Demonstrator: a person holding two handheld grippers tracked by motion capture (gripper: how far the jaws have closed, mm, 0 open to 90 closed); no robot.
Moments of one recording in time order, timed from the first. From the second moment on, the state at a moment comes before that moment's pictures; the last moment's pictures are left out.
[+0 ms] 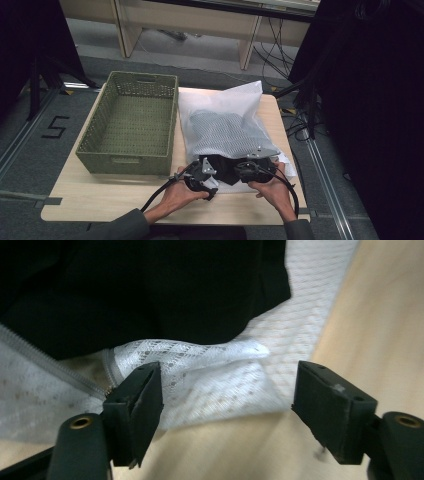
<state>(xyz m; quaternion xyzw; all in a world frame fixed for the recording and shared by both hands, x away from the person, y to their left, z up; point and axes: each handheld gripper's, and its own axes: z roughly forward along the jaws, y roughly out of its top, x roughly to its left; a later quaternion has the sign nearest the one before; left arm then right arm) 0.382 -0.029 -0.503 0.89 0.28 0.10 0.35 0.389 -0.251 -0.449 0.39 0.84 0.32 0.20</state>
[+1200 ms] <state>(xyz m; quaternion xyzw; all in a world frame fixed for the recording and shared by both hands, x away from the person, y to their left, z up) 0.364 0.031 -0.511 0.88 0.26 0.07 0.38 0.411 -0.163 -0.497 0.30 0.90 0.27 0.19</state>
